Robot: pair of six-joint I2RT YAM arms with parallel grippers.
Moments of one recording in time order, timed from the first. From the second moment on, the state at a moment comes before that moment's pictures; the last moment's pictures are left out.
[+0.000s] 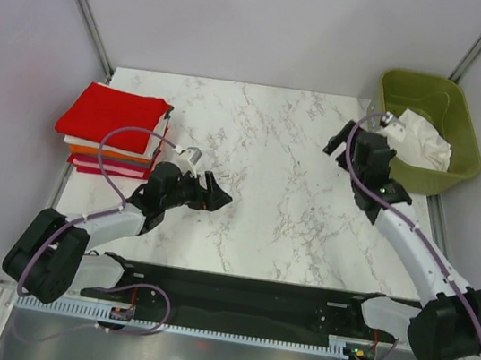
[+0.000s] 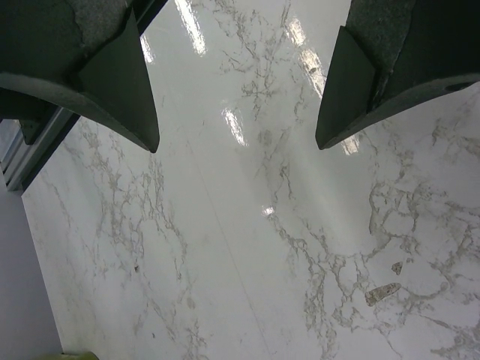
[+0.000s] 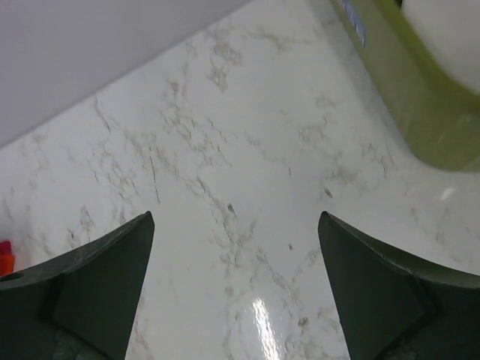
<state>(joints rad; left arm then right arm) -0.45 1.23 0.39 0.43 0.34 -0.55 0.33 1.18 0.91 -0.17 0.38 0.61</state>
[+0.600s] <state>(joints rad) -0.45 1.27 0.40 0.43 0.35 -0.55 -0.18 1.85 1.71 -0.44 0.33 0.77</state>
